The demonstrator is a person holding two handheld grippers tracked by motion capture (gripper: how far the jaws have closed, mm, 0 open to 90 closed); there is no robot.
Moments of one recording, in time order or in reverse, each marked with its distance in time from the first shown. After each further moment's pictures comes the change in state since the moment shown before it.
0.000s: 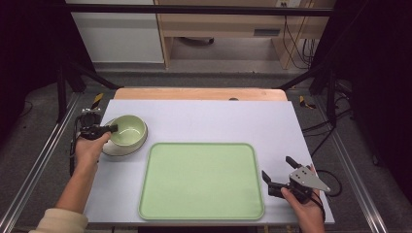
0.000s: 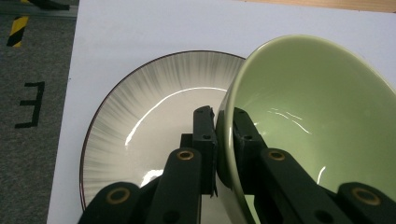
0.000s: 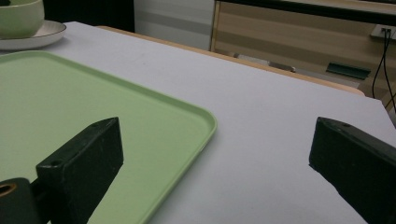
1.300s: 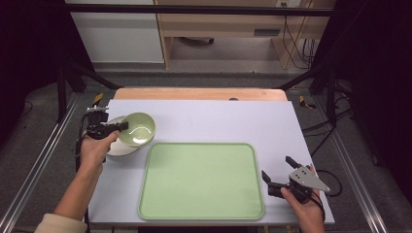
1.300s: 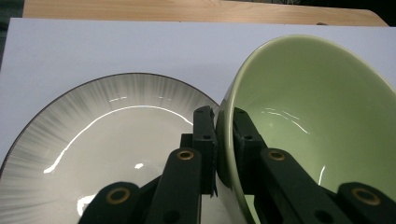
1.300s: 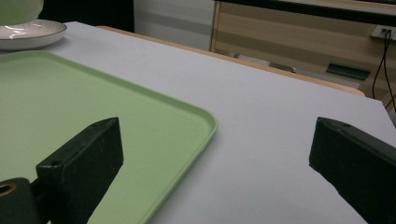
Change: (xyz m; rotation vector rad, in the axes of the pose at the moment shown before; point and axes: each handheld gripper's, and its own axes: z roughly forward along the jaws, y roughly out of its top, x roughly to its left) left arm -0.040 0.009 -0.017 -0.051 -0.136 0.029; right arm 0.001 0.000 0.000 0.000 0.000 0.001
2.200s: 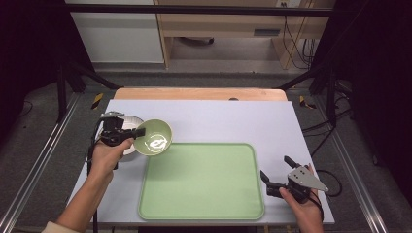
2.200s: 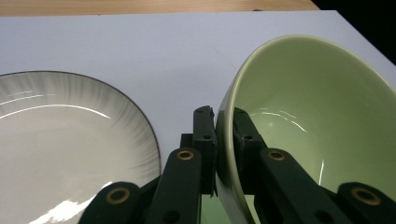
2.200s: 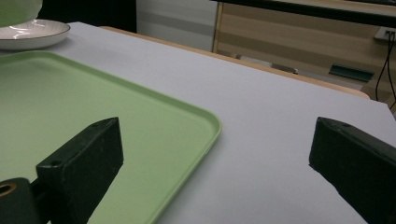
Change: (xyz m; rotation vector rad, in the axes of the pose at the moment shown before) left arm -0.054 -0.008 -0.001 0.012 -0.159 0.048; right arm 0.003 0.000 0.002 -0.004 0.009 -0.006
